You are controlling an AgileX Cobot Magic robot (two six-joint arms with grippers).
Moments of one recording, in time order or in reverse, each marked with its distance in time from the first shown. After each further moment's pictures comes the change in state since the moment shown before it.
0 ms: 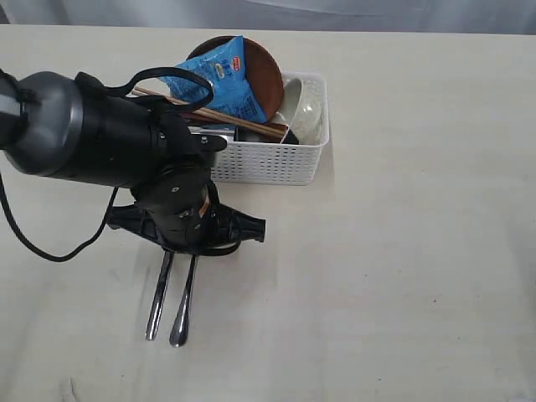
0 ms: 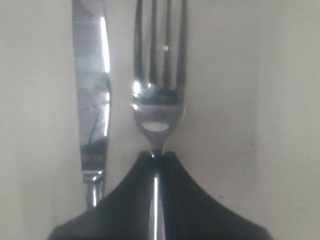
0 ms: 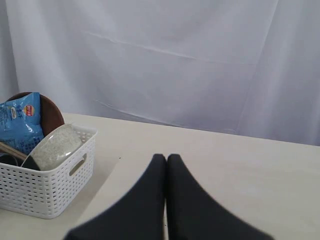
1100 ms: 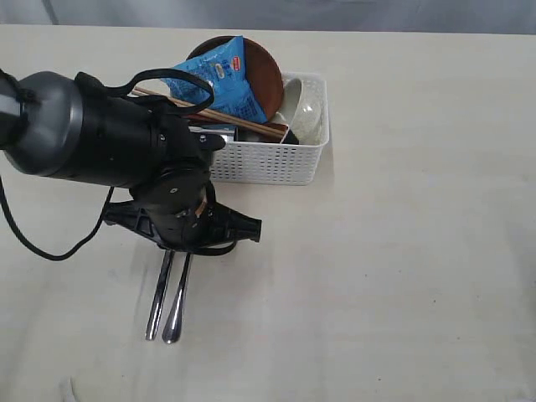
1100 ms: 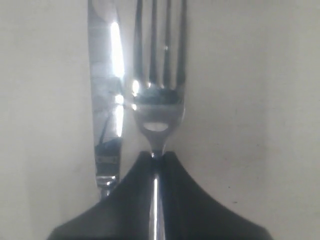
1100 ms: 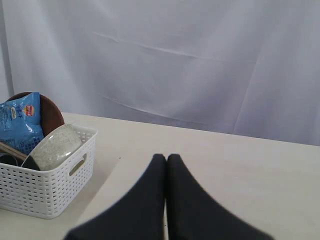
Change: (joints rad) left arm 0.000 0.000 0.000 0.044 0.019 -0.013; right arm 0.000 0.000 0.000 0.000 0.000 0.000
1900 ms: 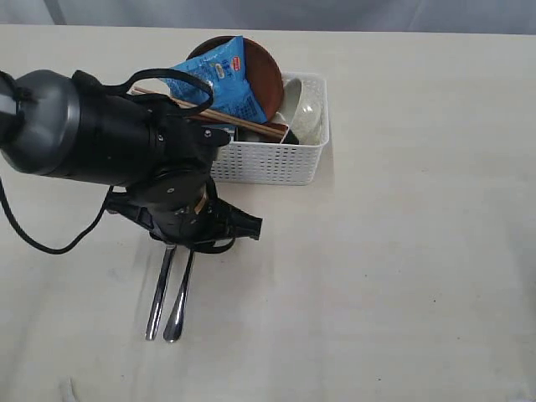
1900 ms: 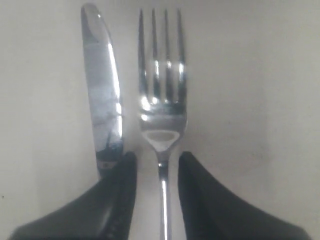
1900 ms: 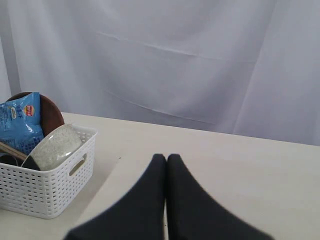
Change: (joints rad) left arm 0.000 -0.007 0.000 0.057 -0.019 0.022; right arm 0.000 0.000 0.000 0.000 0.000 0.000
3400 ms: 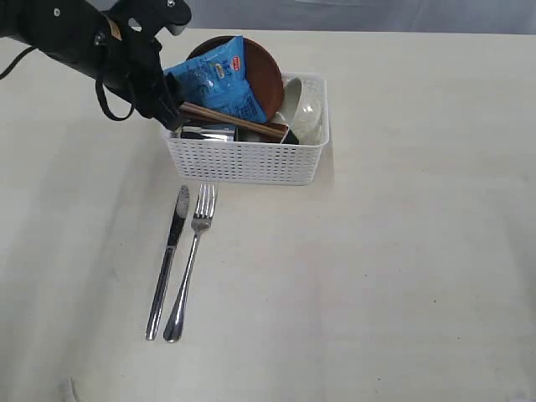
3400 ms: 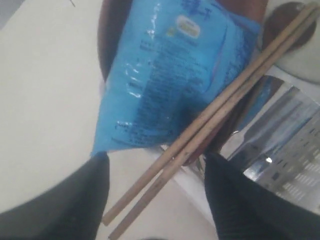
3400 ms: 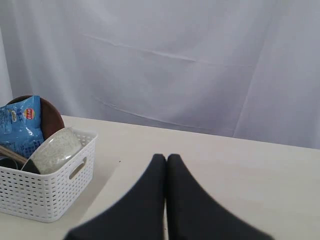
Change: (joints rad) left arm 0.442 -0.108 -0.149 -0.372 -0.248 1.506; right arm 0.000 0.000 0.000 0.000 -0.012 0.000
